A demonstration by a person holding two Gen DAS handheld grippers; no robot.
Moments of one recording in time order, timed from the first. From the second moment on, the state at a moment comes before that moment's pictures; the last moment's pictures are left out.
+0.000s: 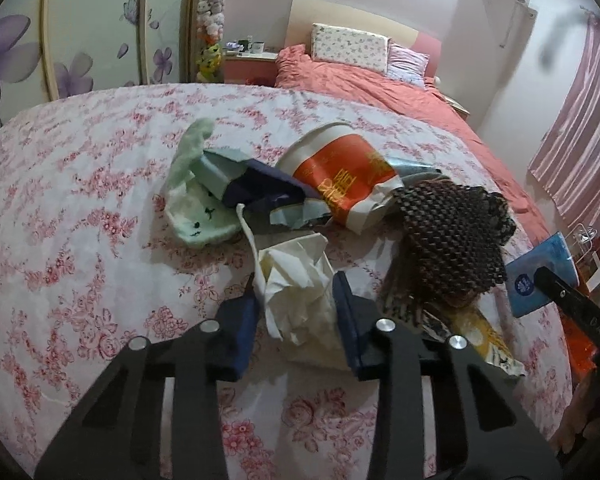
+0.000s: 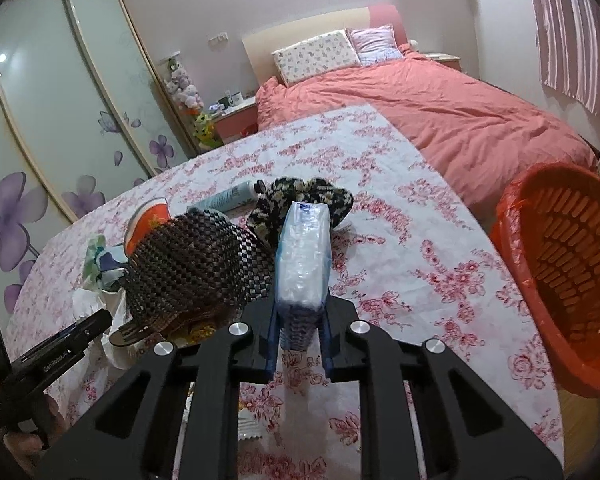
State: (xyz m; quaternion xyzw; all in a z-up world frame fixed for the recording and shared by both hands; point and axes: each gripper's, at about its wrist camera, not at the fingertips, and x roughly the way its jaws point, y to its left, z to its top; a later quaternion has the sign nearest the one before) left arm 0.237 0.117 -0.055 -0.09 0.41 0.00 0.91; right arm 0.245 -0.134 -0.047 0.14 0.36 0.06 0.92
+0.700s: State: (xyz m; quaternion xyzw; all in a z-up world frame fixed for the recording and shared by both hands) left arm 0.179 0.070 0.028 -0.08 0.32 -0.06 0.94; right arm 0.186 -0.173 0.006 0.15 0.28 0.03 0.95
